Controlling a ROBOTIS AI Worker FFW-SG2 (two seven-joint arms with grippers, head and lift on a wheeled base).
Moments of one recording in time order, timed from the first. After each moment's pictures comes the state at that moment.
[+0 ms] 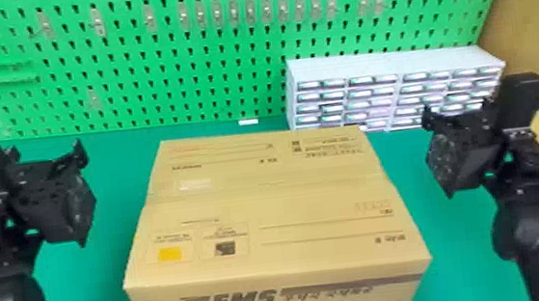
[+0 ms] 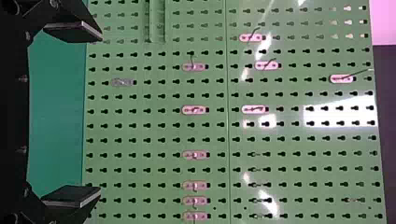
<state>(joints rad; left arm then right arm) -0.19 0.12 0.22 -1.48 0.06 0.07 -0.18 -0.27 -0.07 -0.30 -1.48 0.06 0.15 0.24</state>
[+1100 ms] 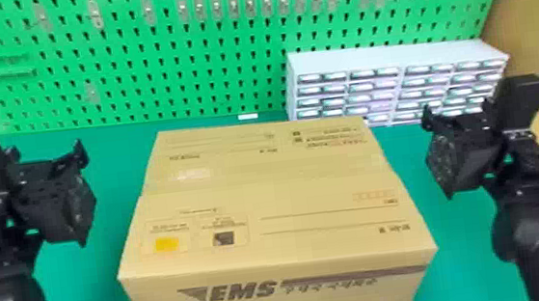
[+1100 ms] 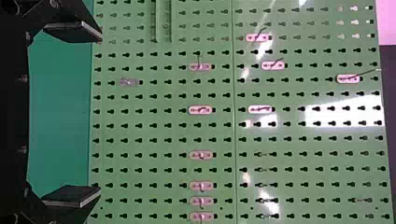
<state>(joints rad) -0.19 0.12 0.22 -1.48 0.06 0.07 -0.18 -0.26 -0.07 -0.30 -1.48 0.06 0.14 0.24</state>
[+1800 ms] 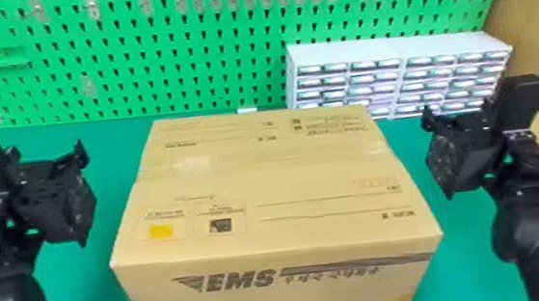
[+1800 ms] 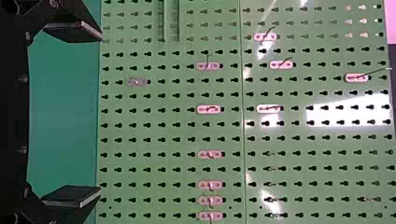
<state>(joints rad) -0.19 0.12 0.22 -1.48 0.06 0.07 -0.18 -0.26 -0.07 -0.30 -1.48 0.06 0.14 0.24</state>
